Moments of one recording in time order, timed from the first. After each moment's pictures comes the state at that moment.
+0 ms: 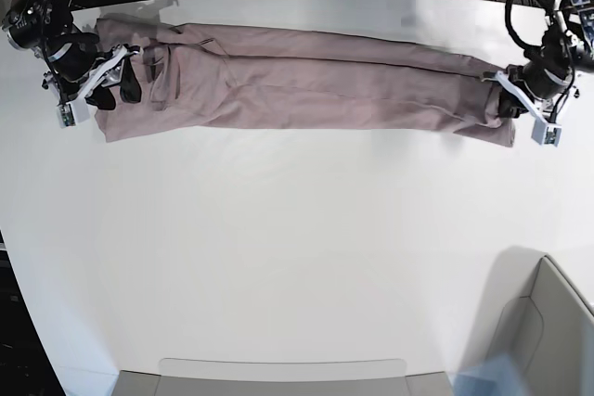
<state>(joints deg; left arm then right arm) 20.7 -23.3 -30.1 111.4 -37.9 -20.9 68.0 -22.1 16.1 30.3 113.9 40.5 30.9 -62.6</state>
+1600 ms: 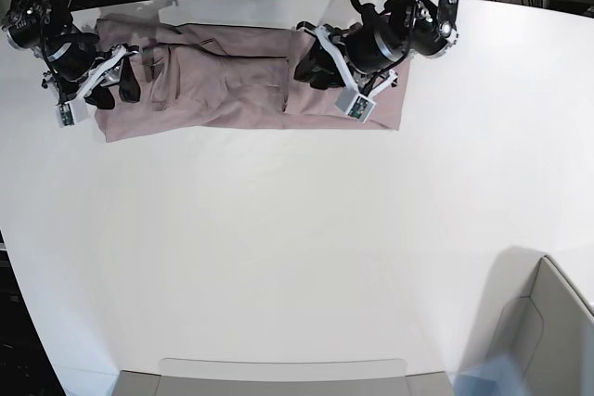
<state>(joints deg) 19.5 -3.0 5.6 113.0 -30.7 -20.4 60.2 -22.0 16.0 31.7 113.7 41.4 30.9 -62.6</state>
